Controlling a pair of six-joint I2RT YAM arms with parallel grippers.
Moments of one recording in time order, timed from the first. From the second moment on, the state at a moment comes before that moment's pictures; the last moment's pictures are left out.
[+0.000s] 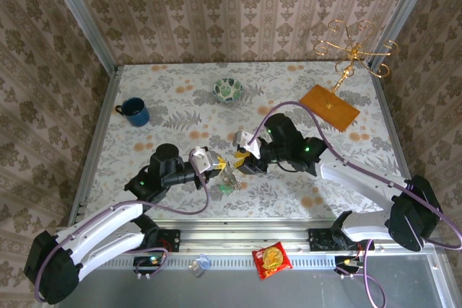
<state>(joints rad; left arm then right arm) -0.73 0.81 0.42 0.06 0.51 0.31 0.73 1.29 0.92 -0.28 -0.54 -0.35</state>
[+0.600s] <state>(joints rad) -0.73 0.79 0.40 0.10 0.51 0.30 0.73 1.34 0.92 -0.25 -0.59 -0.29</state>
